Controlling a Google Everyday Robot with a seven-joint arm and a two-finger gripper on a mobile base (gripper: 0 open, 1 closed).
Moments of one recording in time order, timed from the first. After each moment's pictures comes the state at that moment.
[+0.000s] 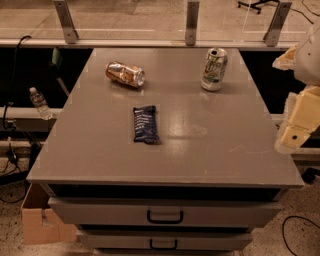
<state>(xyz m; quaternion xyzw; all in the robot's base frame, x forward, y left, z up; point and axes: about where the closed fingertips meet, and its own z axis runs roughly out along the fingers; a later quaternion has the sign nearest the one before) 0.438 -0.216 0.977 -0.60 0.78 -0.04 0.16</state>
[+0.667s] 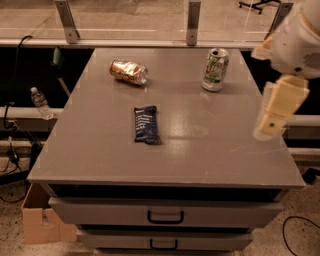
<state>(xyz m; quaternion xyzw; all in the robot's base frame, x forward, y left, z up) 0.461 -0.187 0.983 -0.63 0.76 -0.03 0.18</state>
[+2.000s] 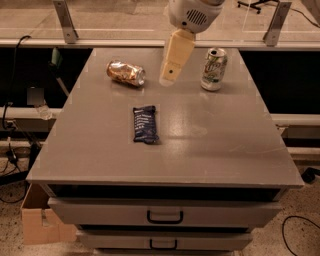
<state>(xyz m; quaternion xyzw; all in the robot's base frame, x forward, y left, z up) 0.590 -0.019 1.013 -0.68 0.67 0.00 0.29</state>
